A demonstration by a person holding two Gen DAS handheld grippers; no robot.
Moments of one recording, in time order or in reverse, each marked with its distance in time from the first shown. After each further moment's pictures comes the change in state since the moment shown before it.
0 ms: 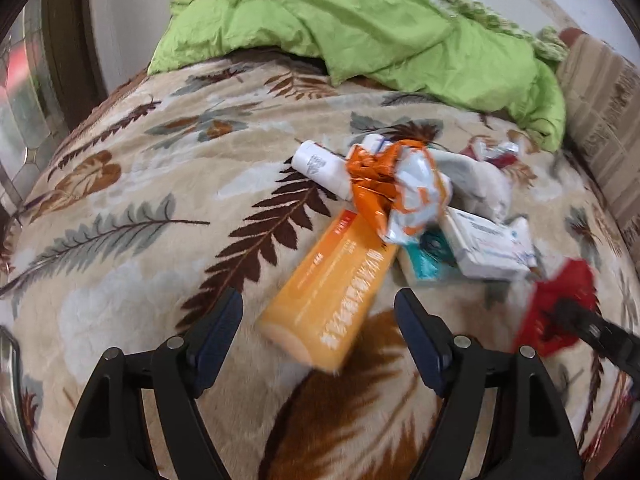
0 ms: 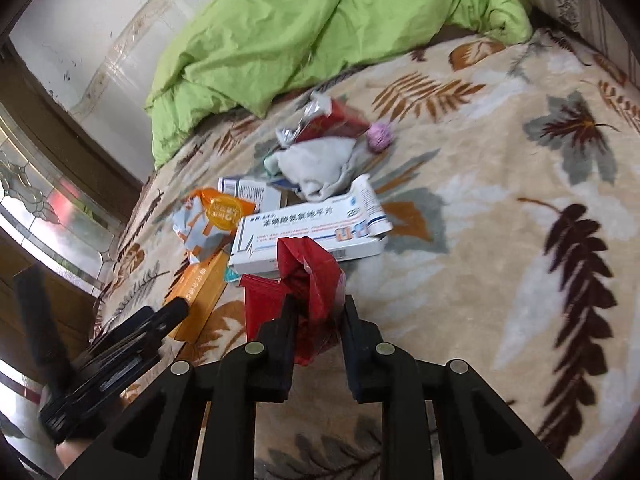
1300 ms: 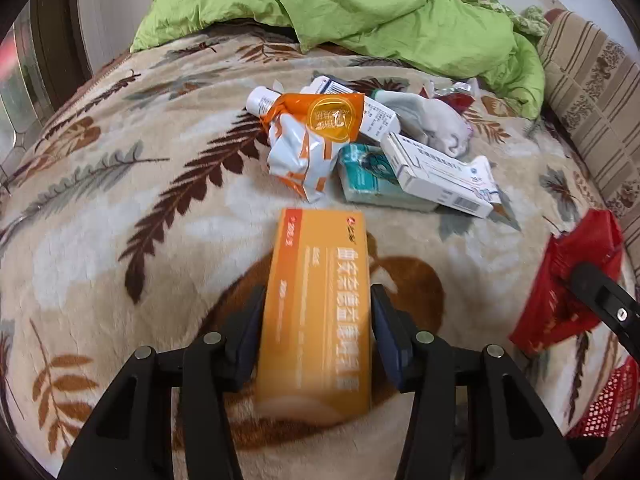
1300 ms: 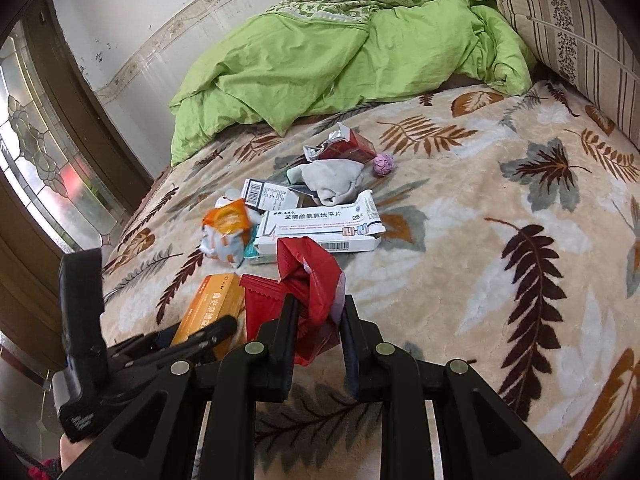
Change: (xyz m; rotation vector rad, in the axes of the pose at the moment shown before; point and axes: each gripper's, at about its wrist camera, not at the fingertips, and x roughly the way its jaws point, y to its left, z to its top) left arm -0.012 -0.032 -0.045 0.039 0.067 -0.046; right arm -0.045 0.017 -0.031 -0.139 -0.102 -0.037
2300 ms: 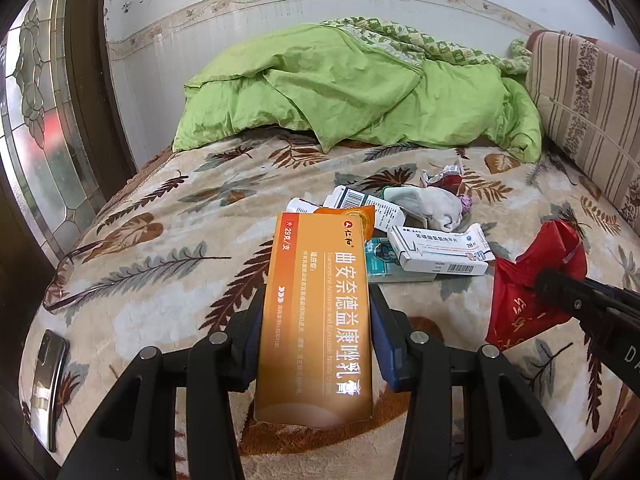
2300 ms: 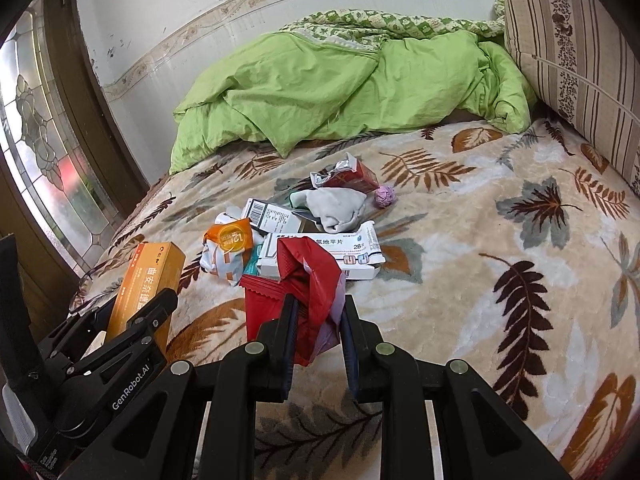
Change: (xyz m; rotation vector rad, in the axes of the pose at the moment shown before) left arm -0.067 -0.015 -0.006 0.096 -0.328 0.156; right arm -0.006 0.017 0.003 -0.082 -0.091 -0.052
